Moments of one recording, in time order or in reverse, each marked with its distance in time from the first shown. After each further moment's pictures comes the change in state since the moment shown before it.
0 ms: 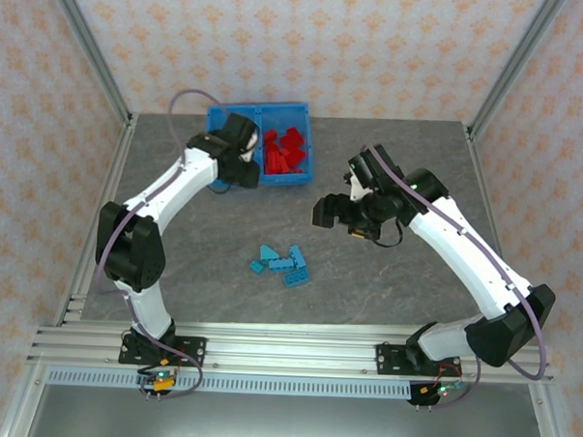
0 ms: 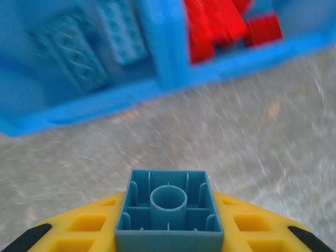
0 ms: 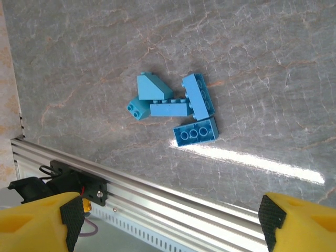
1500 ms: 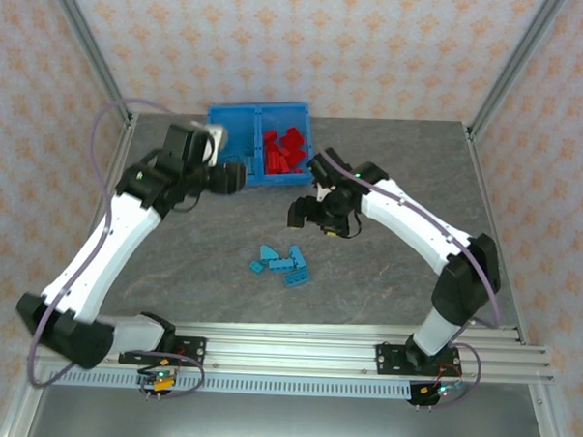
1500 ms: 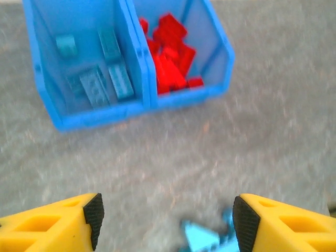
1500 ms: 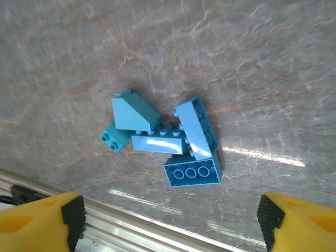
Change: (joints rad) left arm -0.037 -0.572 -0.270 0.012 0.068 -0.040; right arm 0.084 0.307 0.026 0.130 0.049 0.017
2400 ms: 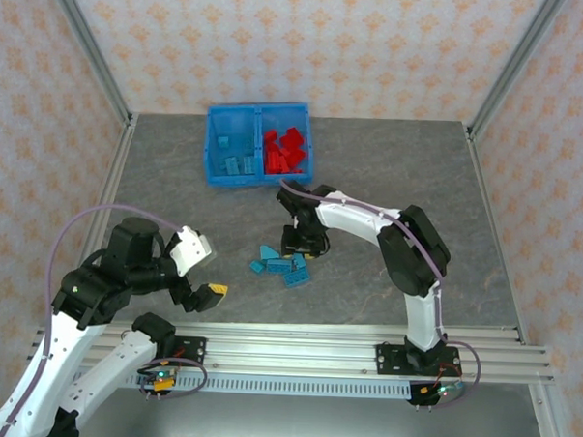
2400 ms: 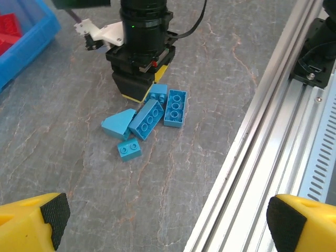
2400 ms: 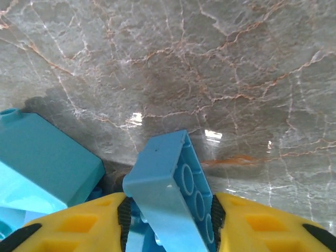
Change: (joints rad) left arm -0.016 -0.637 -0.415 -0.242 0.486 0.659; right arm 0.074 0.304 -0.071 0.172 0.033 0.007
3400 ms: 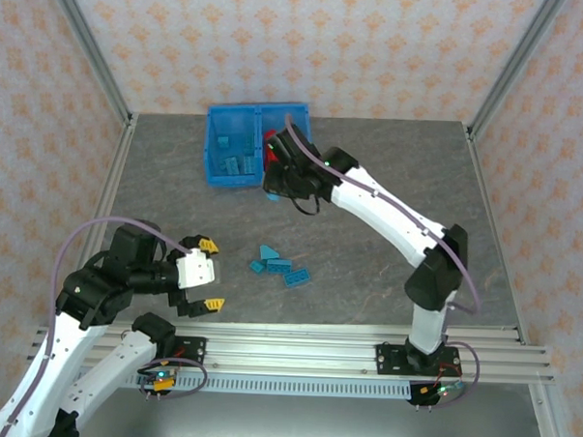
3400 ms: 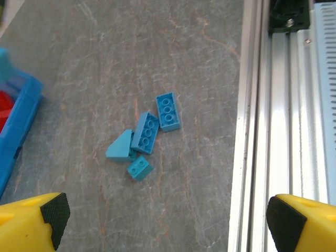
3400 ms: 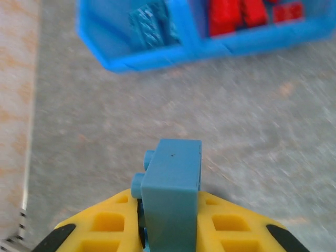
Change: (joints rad) left arm 0.000 -0.011 -0.026 -0.005 0.057 0.398; right arm 0.063 -0.104 0.504 -0.026 0.272 0.124
